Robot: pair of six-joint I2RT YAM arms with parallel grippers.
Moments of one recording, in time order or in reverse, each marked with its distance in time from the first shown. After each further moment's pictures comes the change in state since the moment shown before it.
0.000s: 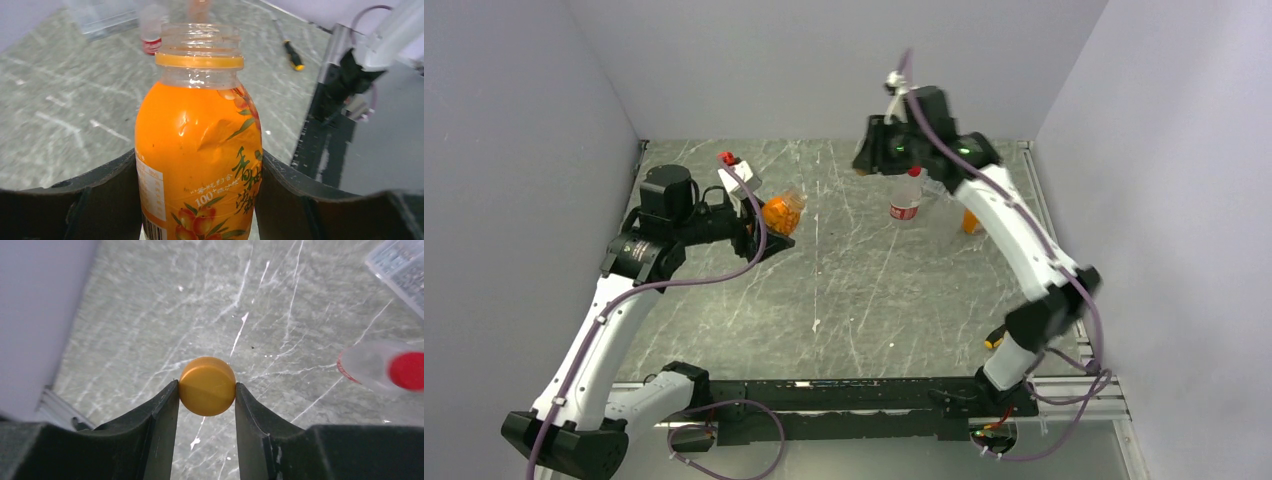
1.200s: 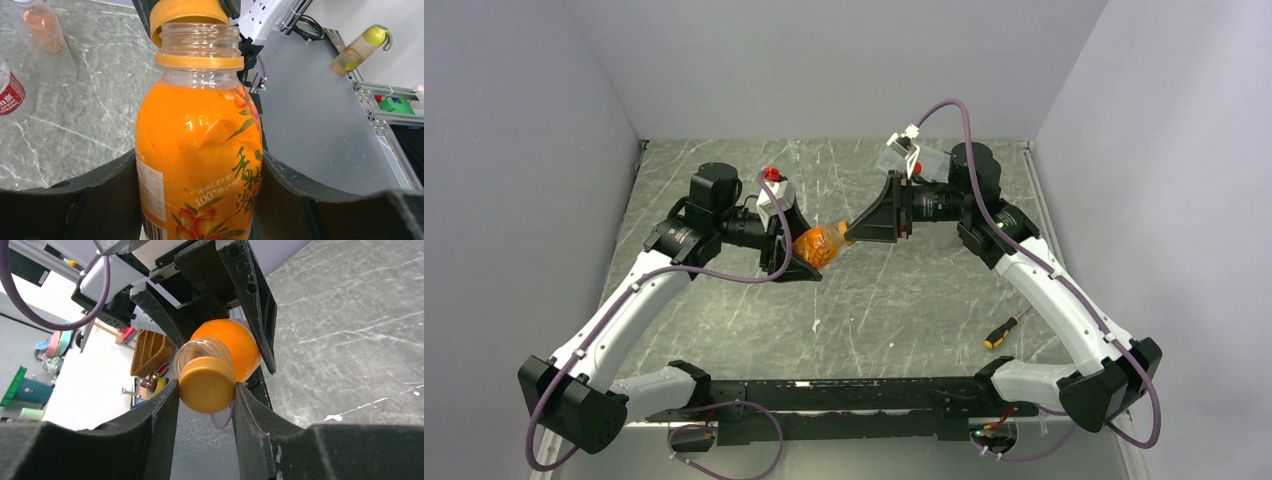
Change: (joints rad) left arm -0.161 0.151 -0.042 0.132 0.438 0.034; right arm -0.040 -0.556 -0.686 0.592 -0.893 0.226
